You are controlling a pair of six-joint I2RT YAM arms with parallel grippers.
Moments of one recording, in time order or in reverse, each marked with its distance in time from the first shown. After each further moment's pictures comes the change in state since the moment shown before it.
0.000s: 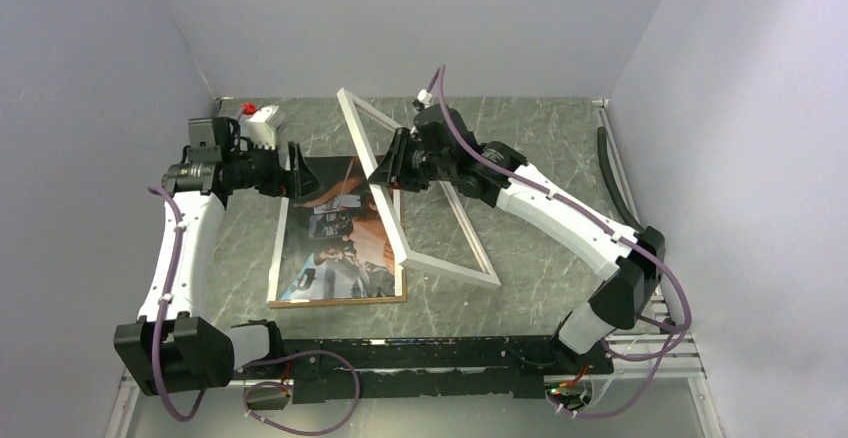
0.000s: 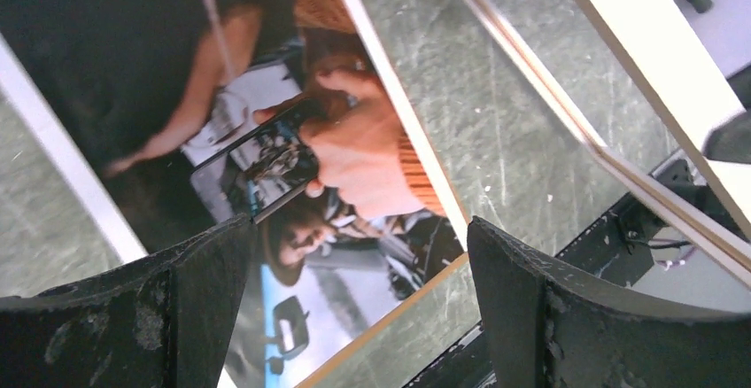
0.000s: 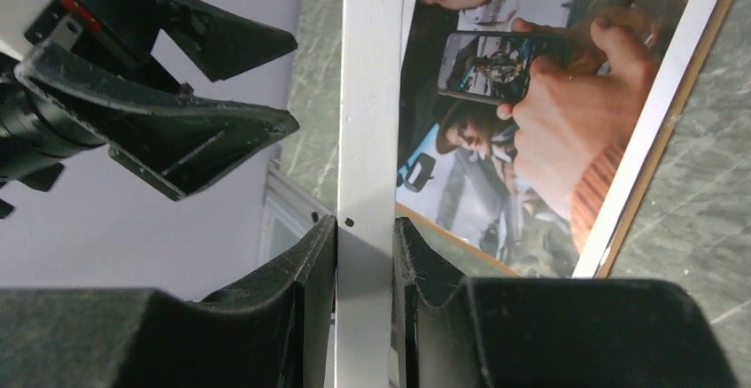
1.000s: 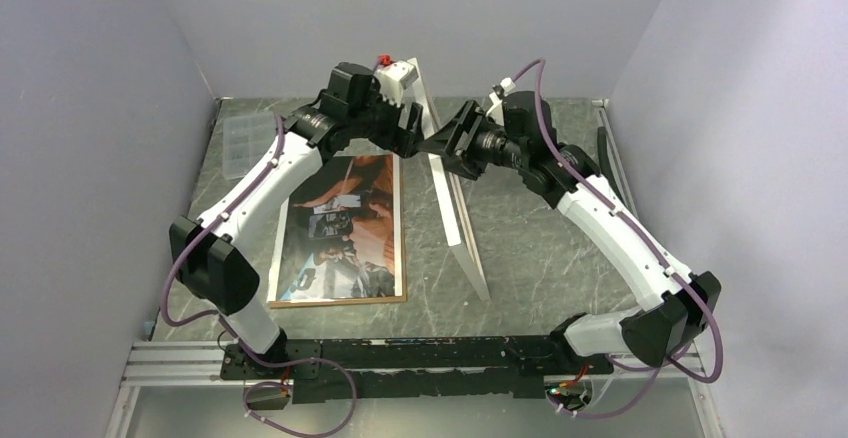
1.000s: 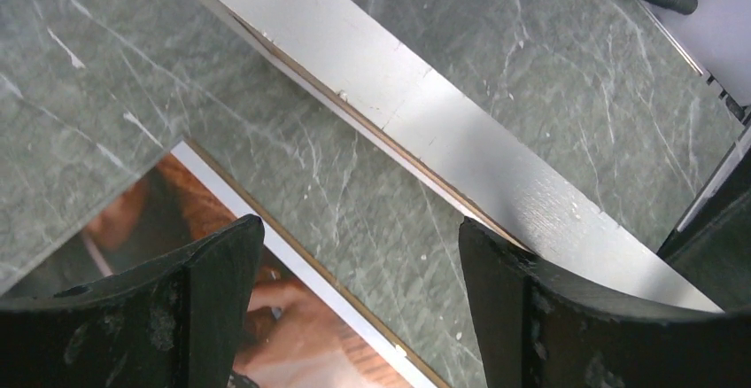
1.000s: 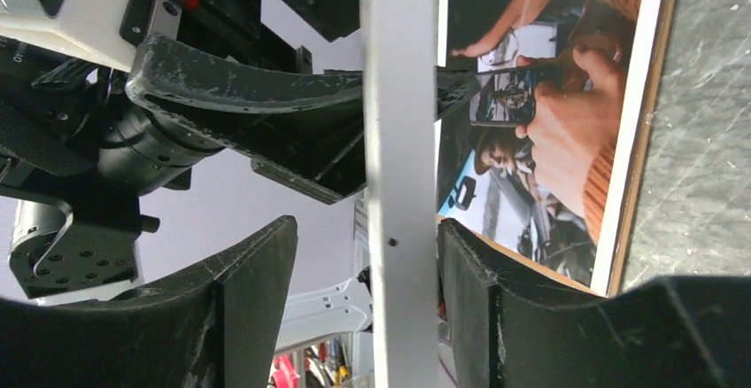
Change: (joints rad) left arm -0.640 0.444 0.459 0.250 -0.373 -0.166; right arm -0.309 -0.271 -0.256 0.130 -0.250 0.184
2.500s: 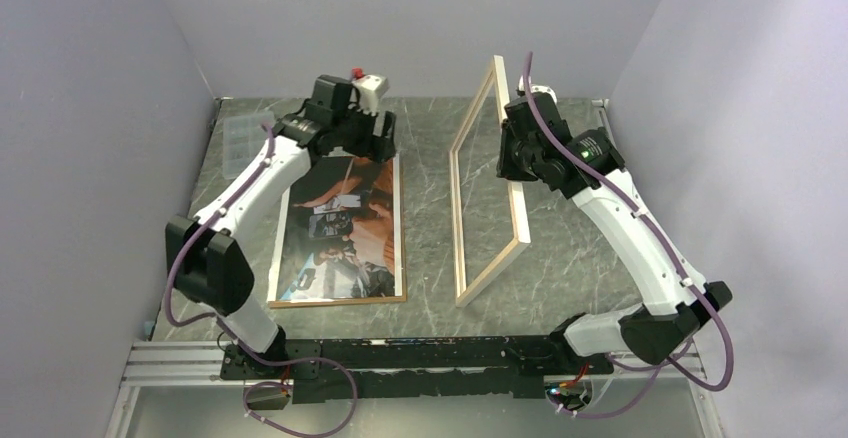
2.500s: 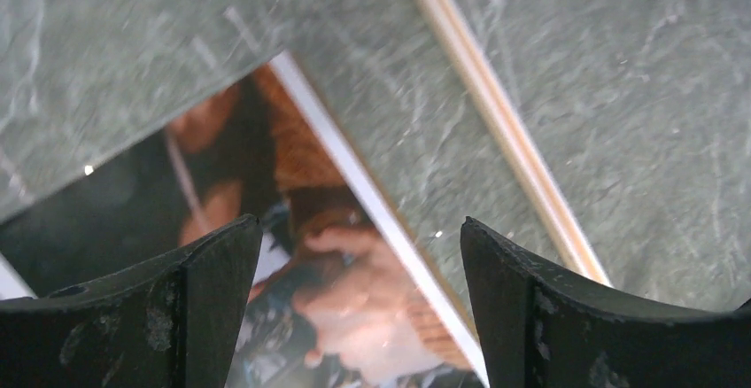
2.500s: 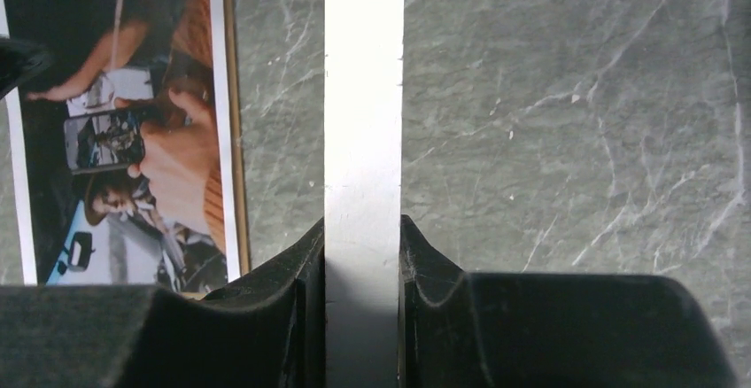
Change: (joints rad) left arm 0.053 0.023 -0.079 0.006 -0.129 0.012; right arm 0.014 0.037 0.294 -0.677 0.637 -0.575
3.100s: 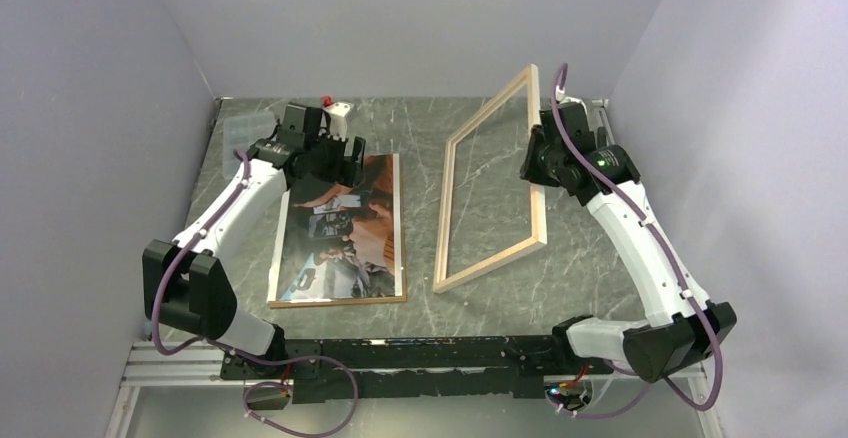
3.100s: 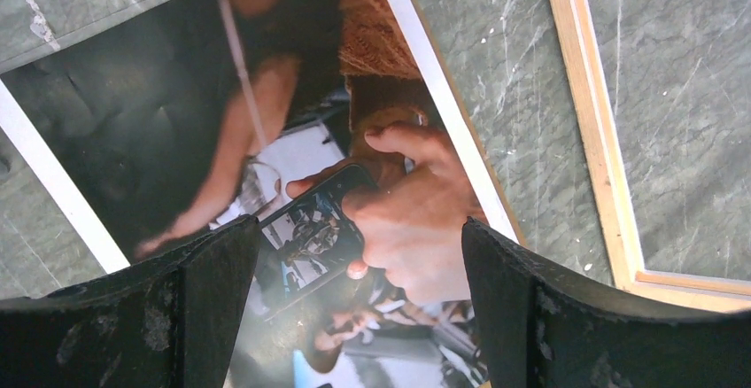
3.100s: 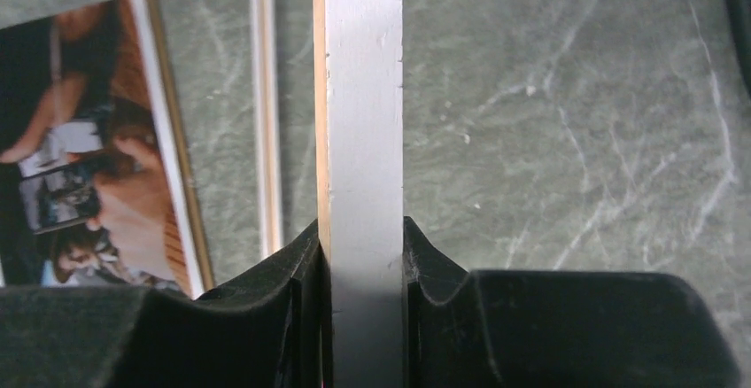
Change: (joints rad) left arm 0.157 -0.192 -0.313 -0.019 -0.009 0.037; right arm -0.199 -0.104 -0.225 0.172 -0.069 -0.035
